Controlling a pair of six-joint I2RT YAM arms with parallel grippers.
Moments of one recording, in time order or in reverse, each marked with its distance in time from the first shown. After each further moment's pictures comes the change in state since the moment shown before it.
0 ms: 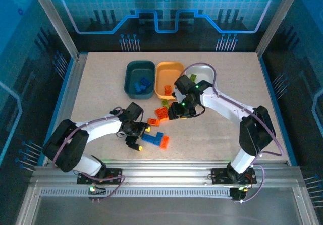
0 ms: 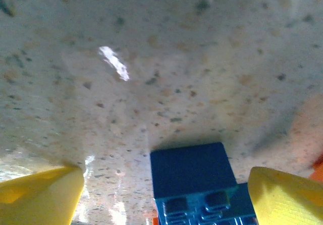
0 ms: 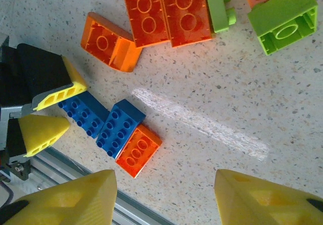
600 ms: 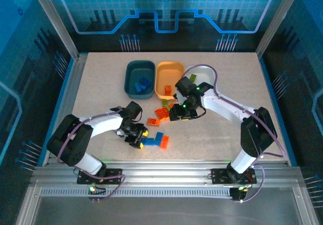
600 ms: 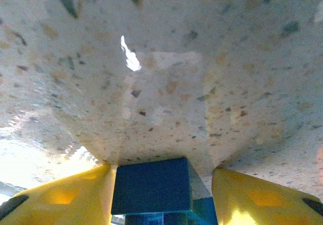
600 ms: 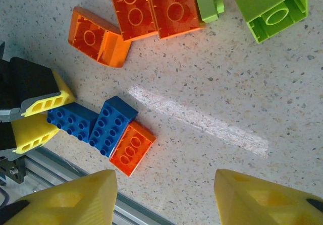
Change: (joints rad) left arm 0.048 0.060 0.034 -0.068 0.077 -0.008; right arm 0.000 -0.017 -0.039 0.014 0.009 0.022
